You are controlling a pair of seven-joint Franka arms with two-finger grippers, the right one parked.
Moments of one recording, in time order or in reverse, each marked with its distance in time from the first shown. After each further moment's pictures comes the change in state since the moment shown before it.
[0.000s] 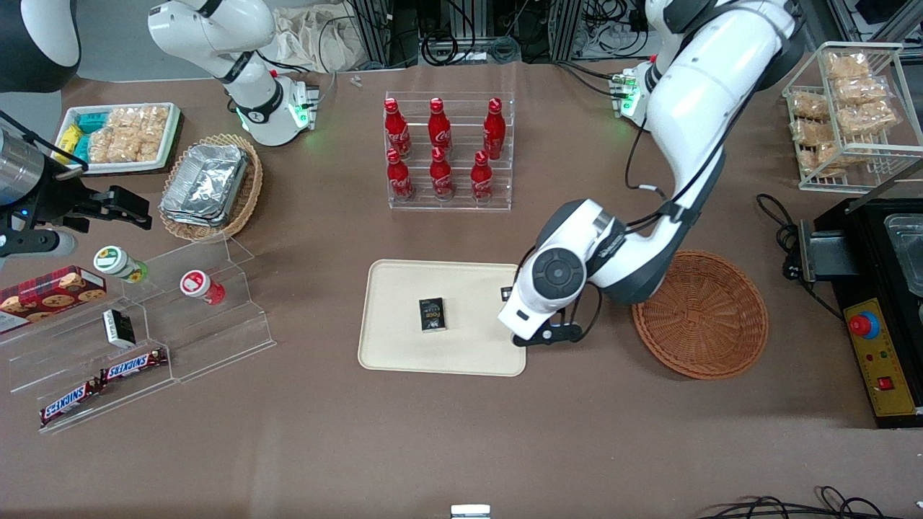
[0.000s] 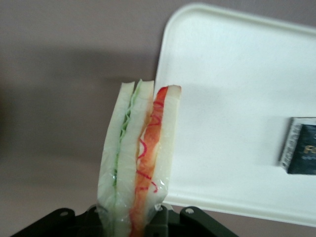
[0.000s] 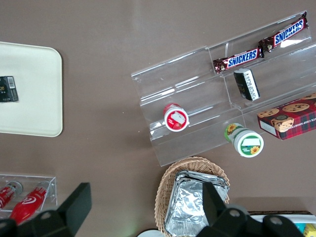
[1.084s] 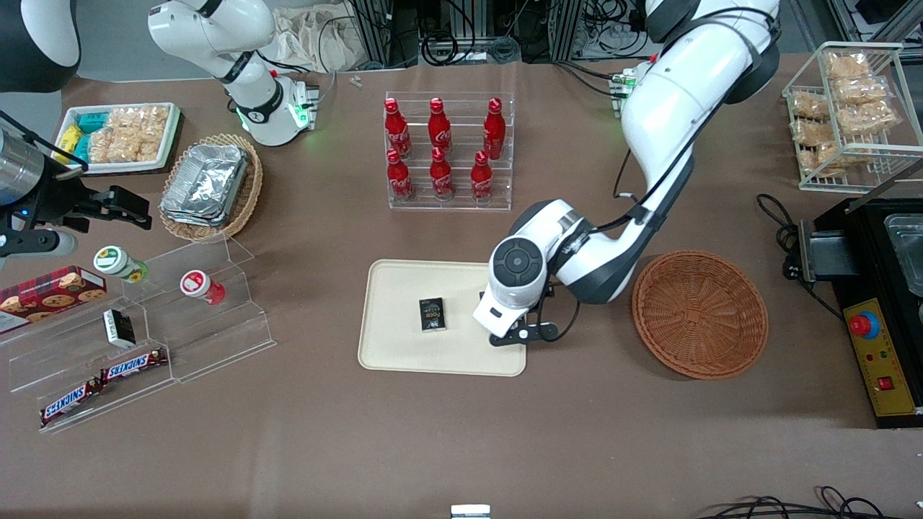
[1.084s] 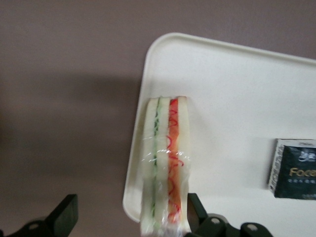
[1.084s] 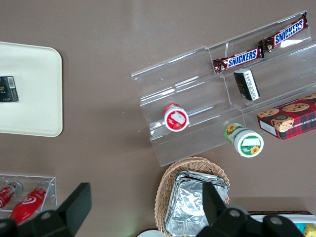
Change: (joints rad) arm -0.053 -0.014 0.008 0.086 0.127 -0.031 -0.099
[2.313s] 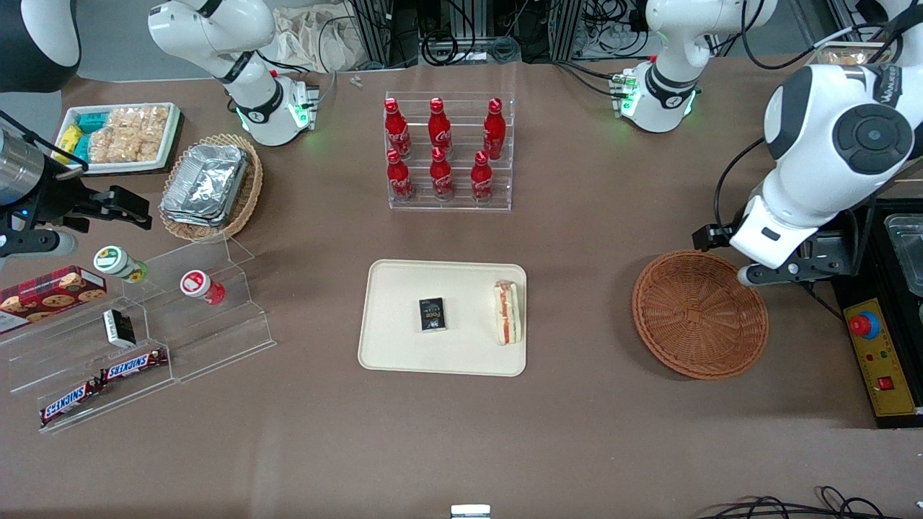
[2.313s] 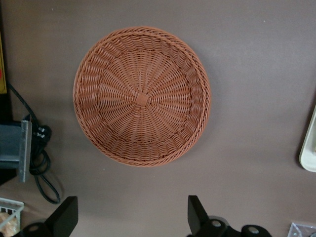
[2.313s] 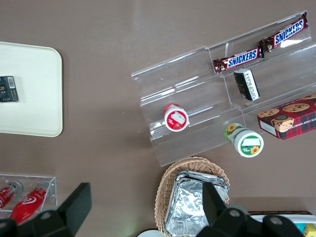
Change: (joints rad) arm 0.297 -0.756 0.306 -0.606 -0.261 -0.034 0.685
